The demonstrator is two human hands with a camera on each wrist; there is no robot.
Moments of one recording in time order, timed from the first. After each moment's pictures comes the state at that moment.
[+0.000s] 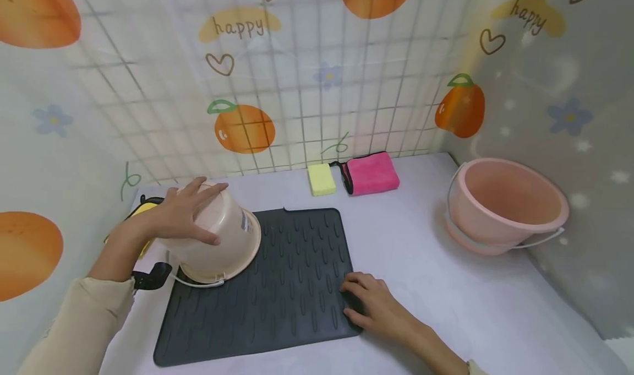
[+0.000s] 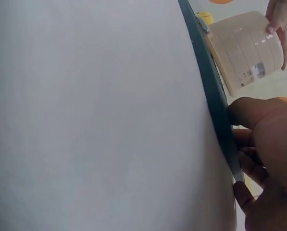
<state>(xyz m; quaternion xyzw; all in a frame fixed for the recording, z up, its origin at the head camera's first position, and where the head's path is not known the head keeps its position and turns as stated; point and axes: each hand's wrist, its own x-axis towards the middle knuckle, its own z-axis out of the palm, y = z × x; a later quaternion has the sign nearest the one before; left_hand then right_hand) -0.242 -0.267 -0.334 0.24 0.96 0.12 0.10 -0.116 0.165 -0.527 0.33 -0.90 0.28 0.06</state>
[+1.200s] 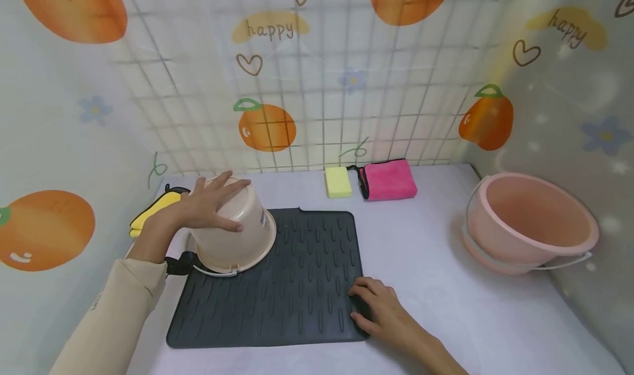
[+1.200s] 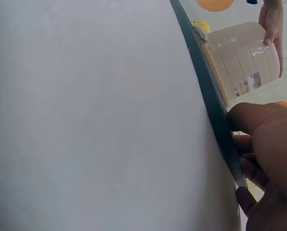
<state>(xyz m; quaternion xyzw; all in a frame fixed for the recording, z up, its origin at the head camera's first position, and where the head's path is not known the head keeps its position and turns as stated) -0.239 -0.261 -0.337 0.18 0.97 0.12 0.12 -0.119 0.162 -0.532 0.33 -0.90 0.28 0.07</state>
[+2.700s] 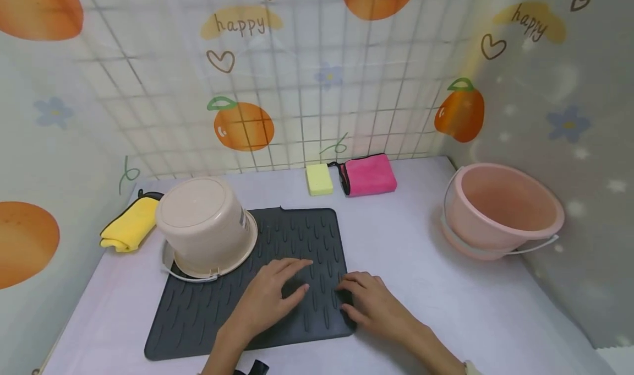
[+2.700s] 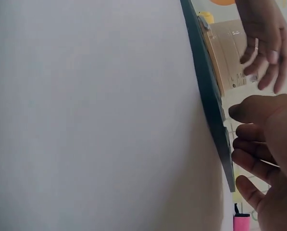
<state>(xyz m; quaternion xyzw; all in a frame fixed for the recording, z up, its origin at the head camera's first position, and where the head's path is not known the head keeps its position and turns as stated) -0.125 -0.102 -0.466 0.25 0.92 0.27 -0.08 -0.121 0.176 -0.519 0.36 -0.90 0.25 0.10</state>
